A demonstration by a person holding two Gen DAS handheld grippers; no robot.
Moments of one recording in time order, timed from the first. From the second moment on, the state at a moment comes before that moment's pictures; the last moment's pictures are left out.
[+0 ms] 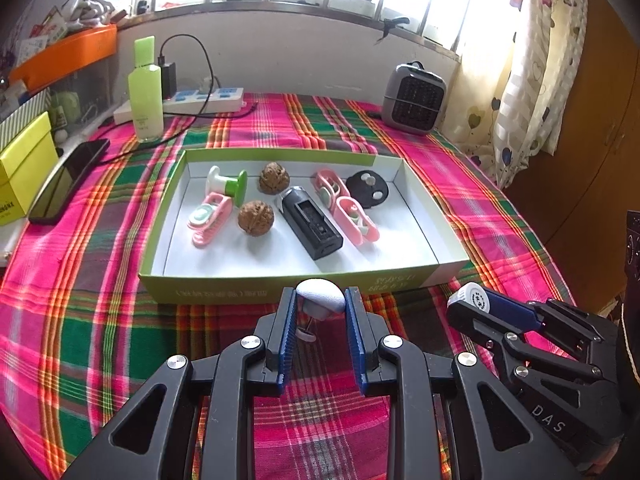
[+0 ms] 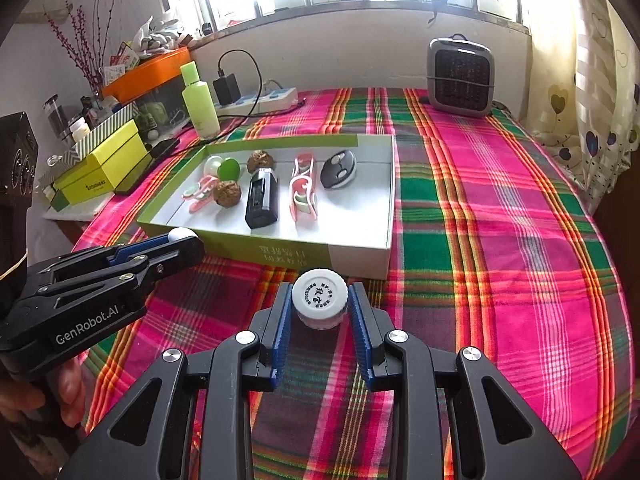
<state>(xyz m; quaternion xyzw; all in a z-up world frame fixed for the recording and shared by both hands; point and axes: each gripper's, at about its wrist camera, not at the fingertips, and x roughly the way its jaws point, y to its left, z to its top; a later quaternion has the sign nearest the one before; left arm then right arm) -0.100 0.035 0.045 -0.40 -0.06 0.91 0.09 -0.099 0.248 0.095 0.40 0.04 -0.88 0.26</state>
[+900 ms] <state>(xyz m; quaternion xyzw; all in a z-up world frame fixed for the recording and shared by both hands) -0.156 0.015 0.041 -0.41 -0.06 0.91 0.06 -0.165 0.222 0.100 0.40 0.04 -0.88 0.26</state>
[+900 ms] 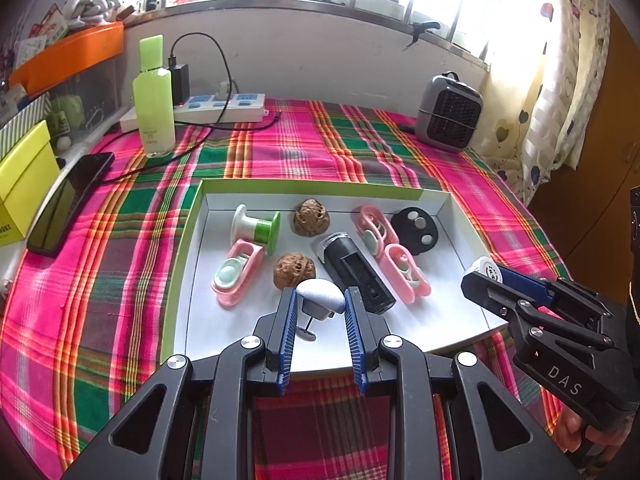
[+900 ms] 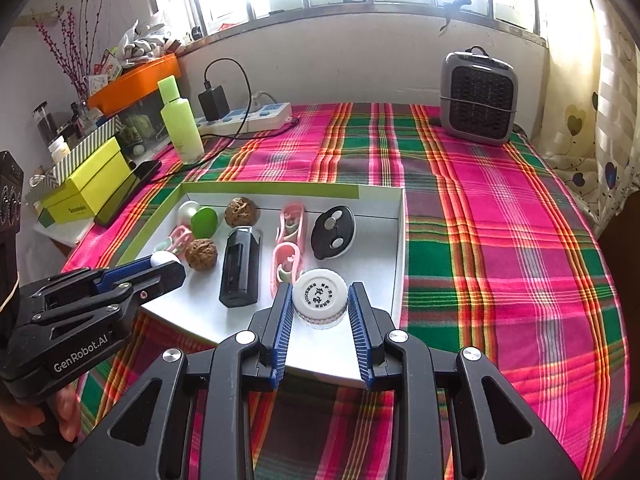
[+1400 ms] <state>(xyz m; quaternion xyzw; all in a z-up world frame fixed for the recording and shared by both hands) -0.172 0.015 0.022 -0.43 -0.06 0.90 0.05 -0.185 0.214 0.083 0.42 0.06 -0.87 0.25</state>
